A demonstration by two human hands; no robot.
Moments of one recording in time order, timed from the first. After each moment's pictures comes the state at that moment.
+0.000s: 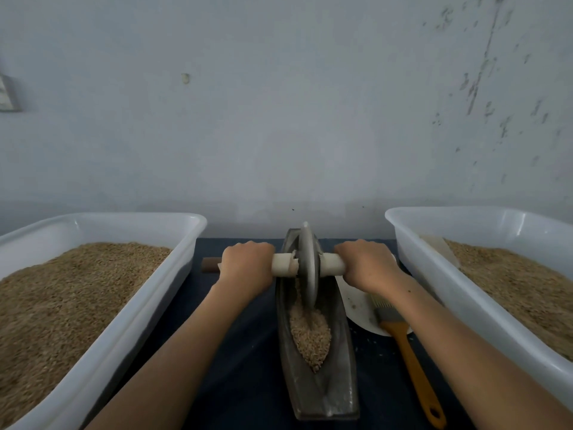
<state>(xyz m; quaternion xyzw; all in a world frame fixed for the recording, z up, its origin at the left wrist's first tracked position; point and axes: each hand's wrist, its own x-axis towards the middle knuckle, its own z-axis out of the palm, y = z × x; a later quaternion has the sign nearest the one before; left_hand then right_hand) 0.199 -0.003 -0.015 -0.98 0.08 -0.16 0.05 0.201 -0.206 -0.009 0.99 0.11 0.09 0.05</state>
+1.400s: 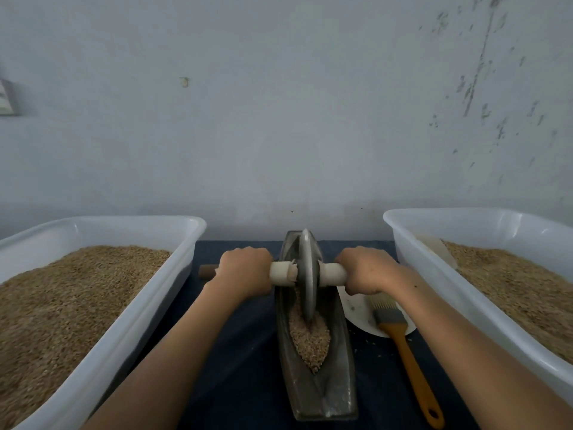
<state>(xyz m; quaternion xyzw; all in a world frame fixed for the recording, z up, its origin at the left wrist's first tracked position) 0.195 0.000 -0.008 -0.99 0.10 -0.08 0.05 0.195 -0.206 -0.001 0.99 0.11 -0.02 0.04</state>
